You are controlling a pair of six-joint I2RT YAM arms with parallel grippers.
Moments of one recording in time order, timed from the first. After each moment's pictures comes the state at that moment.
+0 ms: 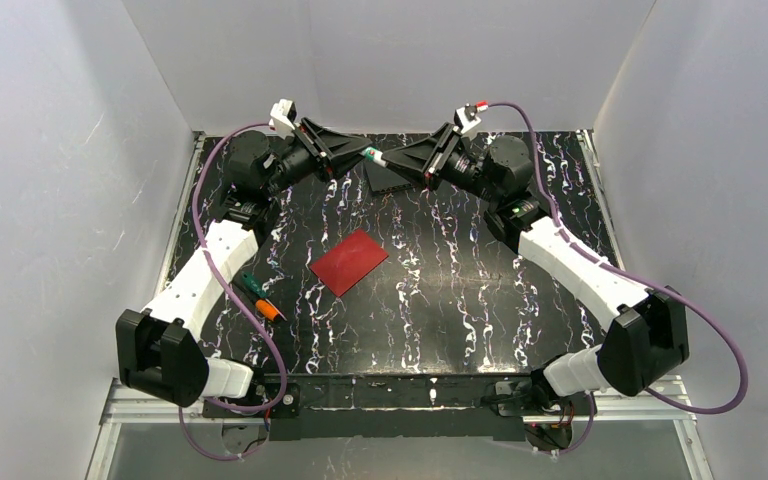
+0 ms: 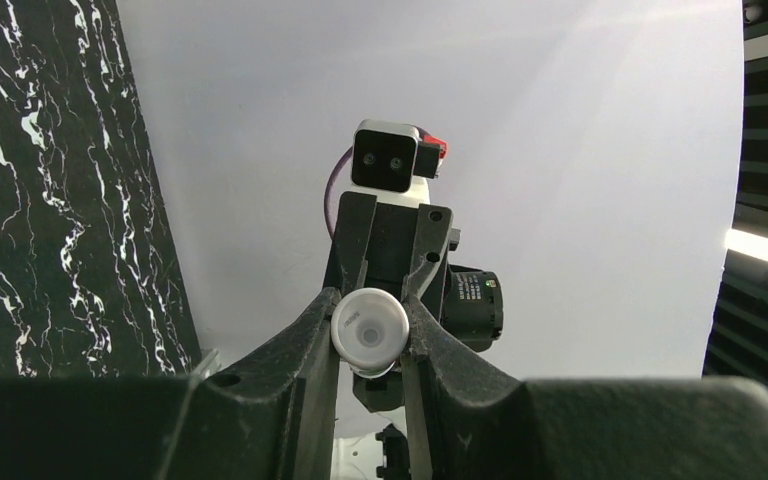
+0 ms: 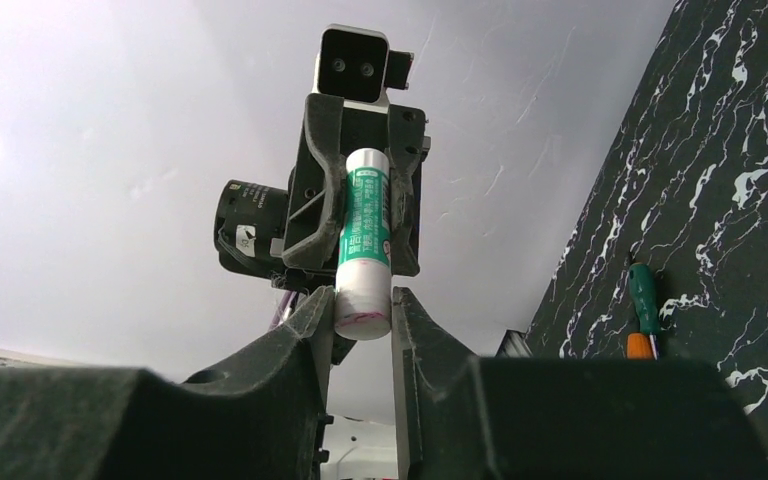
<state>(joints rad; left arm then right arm) -0.32 1.34 1.17 0.26 0.63 -1.48 0.57 1.39 1.16 0.37 -0.51 1.36</state>
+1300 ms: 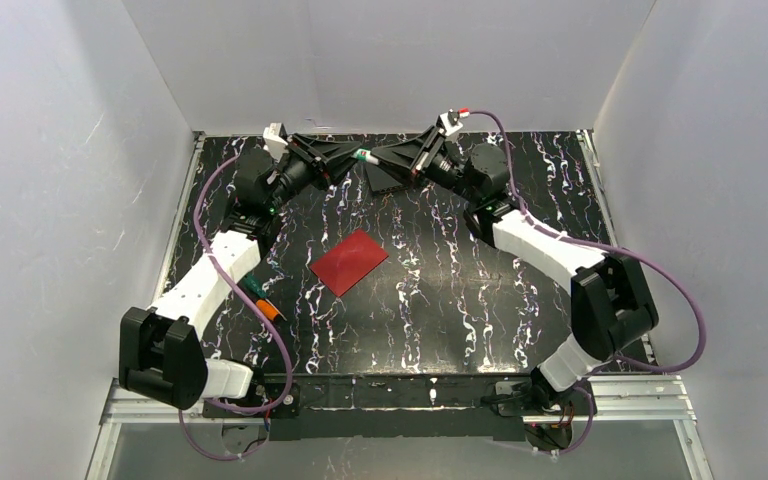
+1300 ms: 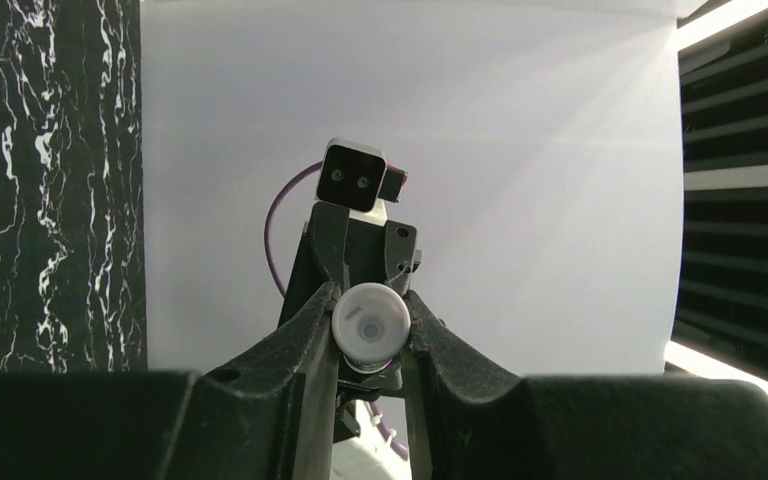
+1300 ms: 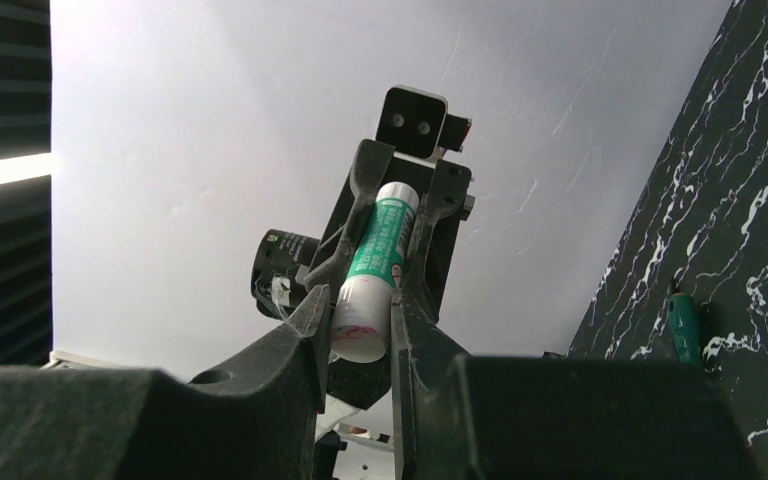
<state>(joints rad) -0.32 1.33 1.02 0.36 0.49 -1.64 0.57 1.58 1.12 0.71 -0.52 1.52</state>
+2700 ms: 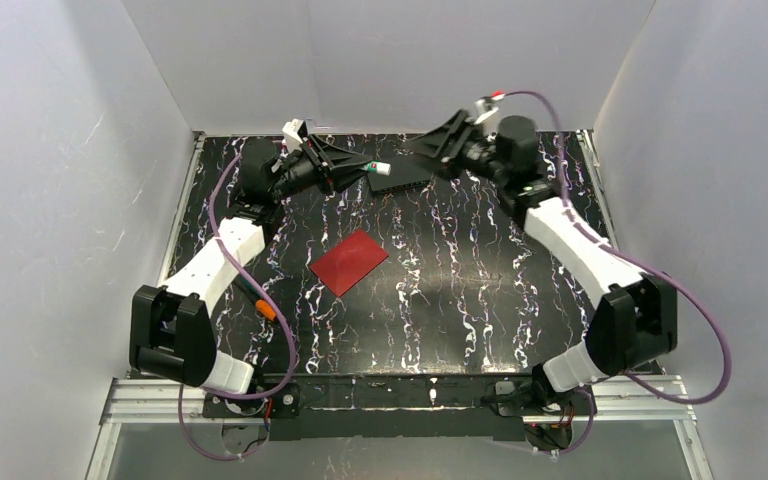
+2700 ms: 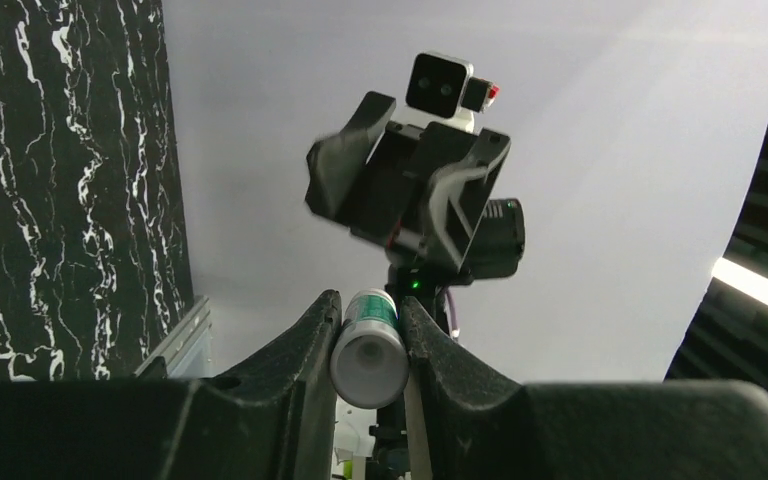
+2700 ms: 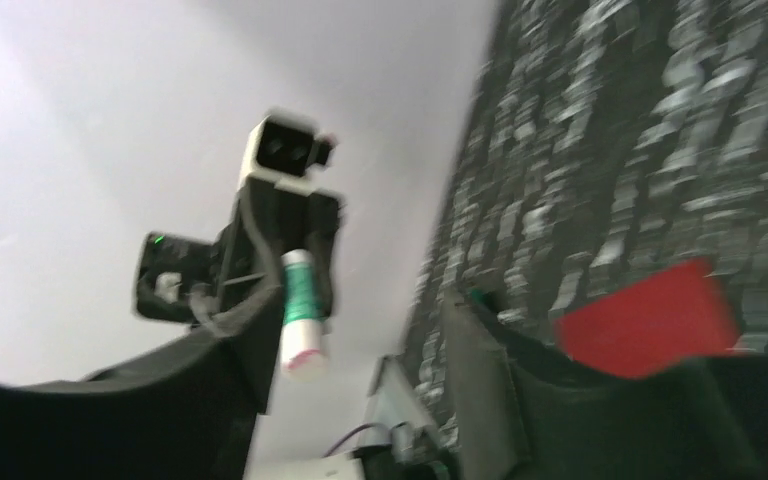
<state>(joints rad) -0.28 1.43 1.08 0.35 0.73 -1.58 0.46 1.50 1.26 0.19 -0.54 1.15</state>
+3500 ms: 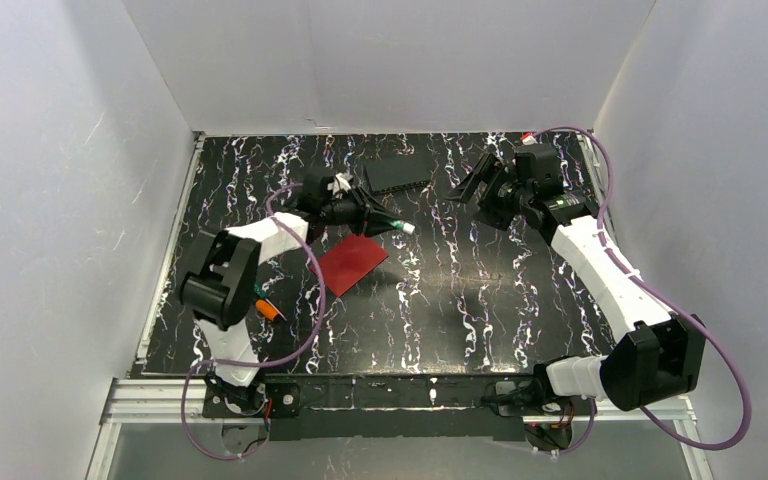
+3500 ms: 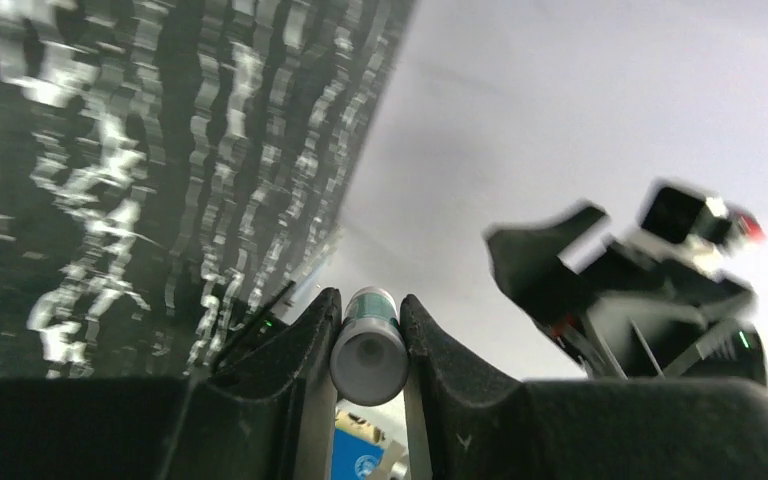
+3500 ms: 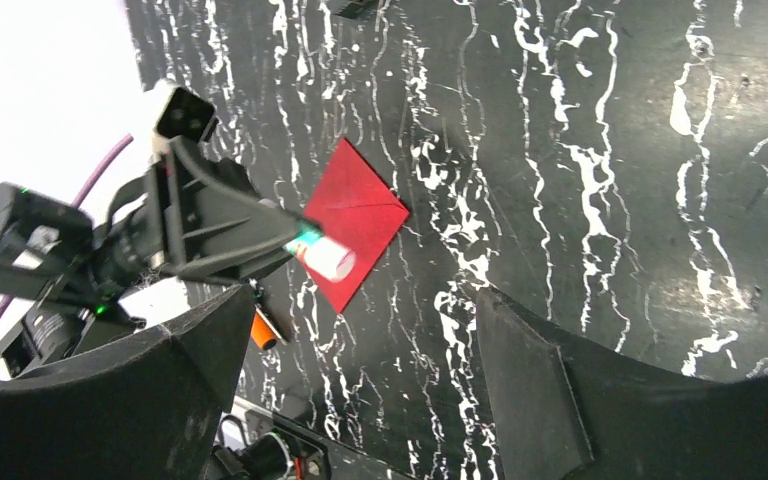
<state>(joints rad) -0.39 1.76 1.06 0.21 0.79 -1.39 0.32 1.30 1.18 -0.52 -0.26 0.82</state>
